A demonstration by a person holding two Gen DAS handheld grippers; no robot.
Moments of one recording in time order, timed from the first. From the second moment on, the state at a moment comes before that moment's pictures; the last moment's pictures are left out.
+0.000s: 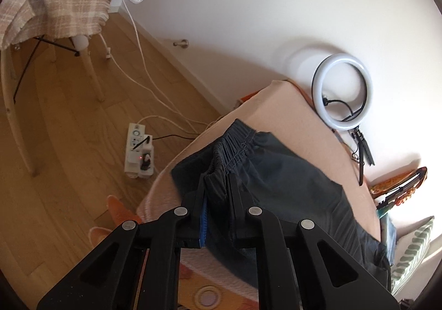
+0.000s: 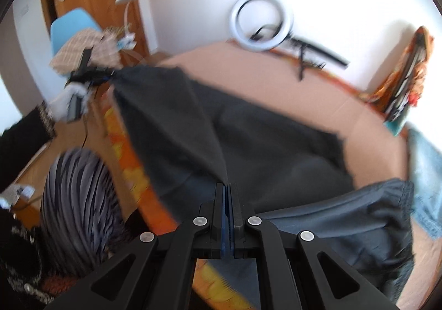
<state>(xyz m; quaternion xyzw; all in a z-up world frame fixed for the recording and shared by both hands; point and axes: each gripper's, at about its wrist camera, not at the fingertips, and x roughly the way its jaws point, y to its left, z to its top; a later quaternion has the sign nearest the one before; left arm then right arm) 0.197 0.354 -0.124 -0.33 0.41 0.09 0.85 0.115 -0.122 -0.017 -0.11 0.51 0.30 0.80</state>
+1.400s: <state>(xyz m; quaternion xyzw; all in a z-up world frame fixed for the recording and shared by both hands) 0.258 -0.013 0.008 -0.16 0.43 -0.33 0.82 0.070 -0.256 -0.001 0.07 0.48 0.07 0.87</state>
